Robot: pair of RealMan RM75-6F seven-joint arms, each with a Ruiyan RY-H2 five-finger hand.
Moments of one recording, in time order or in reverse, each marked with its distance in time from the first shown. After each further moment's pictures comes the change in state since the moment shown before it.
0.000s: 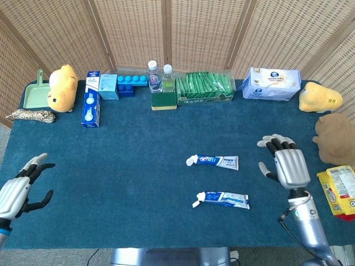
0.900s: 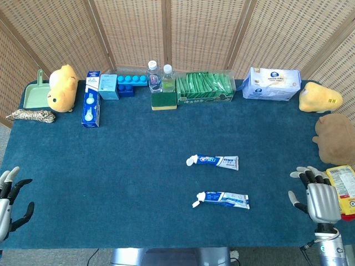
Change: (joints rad) left arm 0.218 -0.253 0.009 0.216 0.140 0.331 0.198; right arm -0.285 -0.043 -0.076 0.137 -0.092 0.120 0.087
